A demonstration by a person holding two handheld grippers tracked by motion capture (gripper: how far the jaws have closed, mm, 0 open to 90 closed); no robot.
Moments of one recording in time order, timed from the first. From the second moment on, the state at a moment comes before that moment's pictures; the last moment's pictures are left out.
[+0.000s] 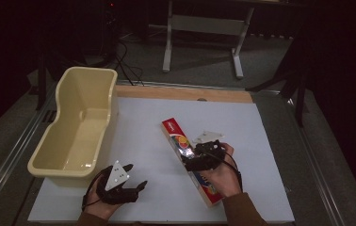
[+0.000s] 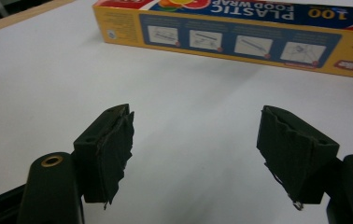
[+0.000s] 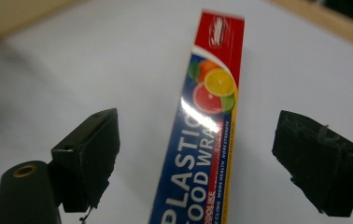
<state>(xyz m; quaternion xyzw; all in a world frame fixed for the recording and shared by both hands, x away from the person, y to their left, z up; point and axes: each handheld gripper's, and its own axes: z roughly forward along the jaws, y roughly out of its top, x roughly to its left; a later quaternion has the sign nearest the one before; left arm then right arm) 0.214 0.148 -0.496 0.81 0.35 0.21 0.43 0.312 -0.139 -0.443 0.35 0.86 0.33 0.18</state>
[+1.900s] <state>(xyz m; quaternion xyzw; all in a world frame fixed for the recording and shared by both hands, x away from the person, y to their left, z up) 0.216 0.142 -0.498 0.81 0.35 0.21 0.43 0.402 -0.103 -0.491 0.48 0.87 0.06 -0.05</state>
